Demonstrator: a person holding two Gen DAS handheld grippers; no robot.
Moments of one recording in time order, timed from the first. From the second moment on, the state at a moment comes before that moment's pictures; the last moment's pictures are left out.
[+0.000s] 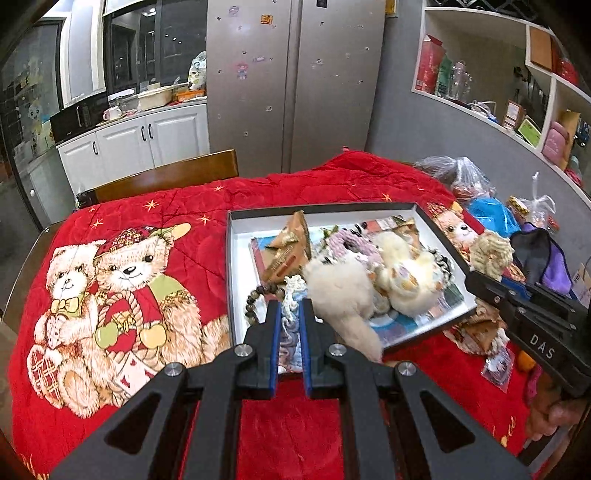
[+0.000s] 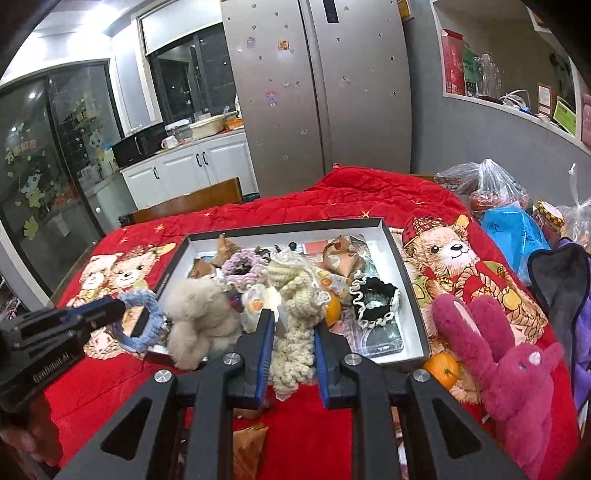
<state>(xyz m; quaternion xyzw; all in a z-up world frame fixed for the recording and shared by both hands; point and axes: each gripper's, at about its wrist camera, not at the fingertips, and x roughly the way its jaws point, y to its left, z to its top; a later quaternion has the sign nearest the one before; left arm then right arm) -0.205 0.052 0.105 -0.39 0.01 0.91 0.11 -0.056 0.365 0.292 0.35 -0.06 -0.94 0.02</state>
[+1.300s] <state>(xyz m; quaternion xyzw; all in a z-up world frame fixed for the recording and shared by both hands) -0.237 0.042 0.063 -0.43 0.04 0.90 0.09 -0.086 0.390 0.251 0.38 -0.07 -0.92 -0.02</state>
